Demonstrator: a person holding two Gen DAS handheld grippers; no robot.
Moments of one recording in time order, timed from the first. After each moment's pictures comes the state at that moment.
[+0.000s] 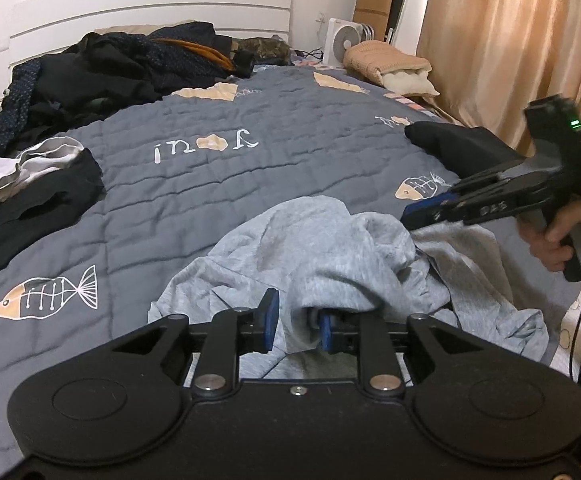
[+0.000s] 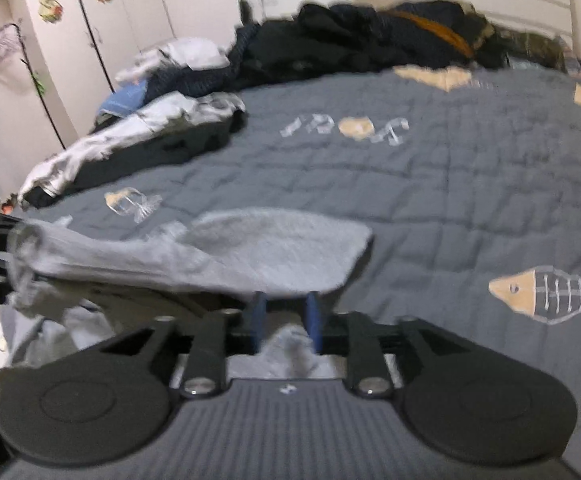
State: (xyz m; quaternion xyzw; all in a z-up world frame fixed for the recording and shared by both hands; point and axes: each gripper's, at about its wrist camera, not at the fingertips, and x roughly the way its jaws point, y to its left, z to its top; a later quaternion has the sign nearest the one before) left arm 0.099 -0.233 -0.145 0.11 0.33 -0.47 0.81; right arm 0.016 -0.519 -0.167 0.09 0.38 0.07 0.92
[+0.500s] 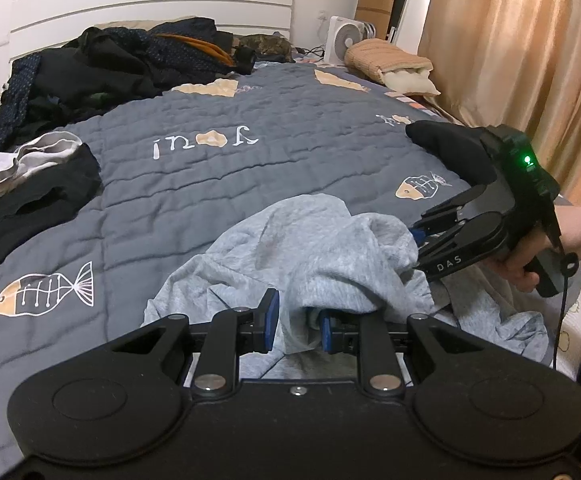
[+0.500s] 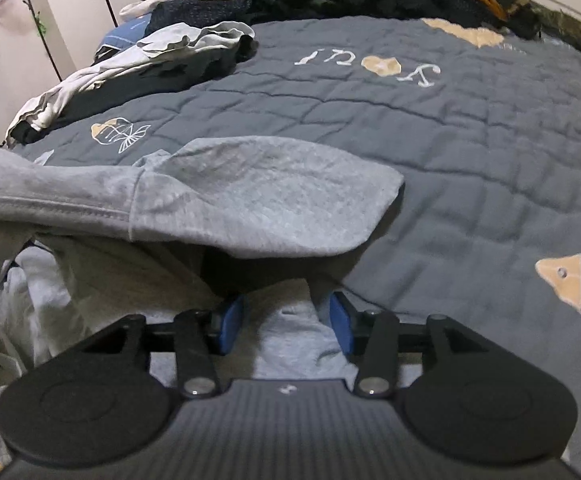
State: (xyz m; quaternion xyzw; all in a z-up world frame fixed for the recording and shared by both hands) left arm 0.103 -0.234 -0.148 0.11 0.33 -0.47 0.81; right arm 0.045 -0.500 -0.209 0.05 0.45 0.10 0.89
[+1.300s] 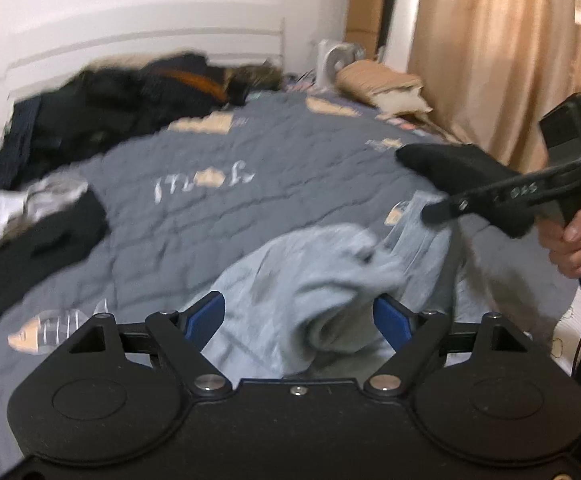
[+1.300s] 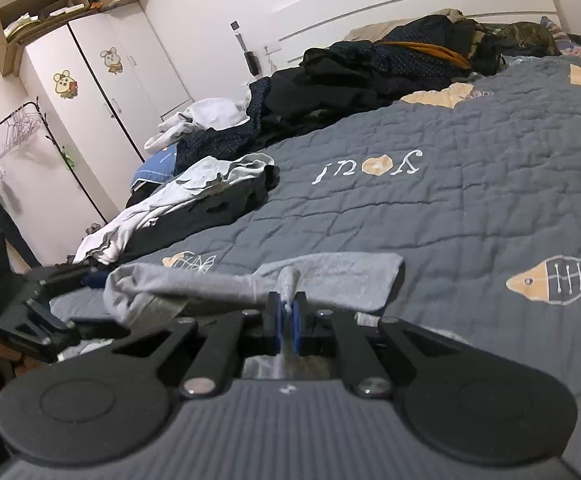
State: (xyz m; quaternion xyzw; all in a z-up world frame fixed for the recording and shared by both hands) left arm 0.080 -0.228 -0.112 0.12 0.27 -0.48 0.82; right arm -0.032 -0.530 -0.124 0.19 0.30 0.11 0.93
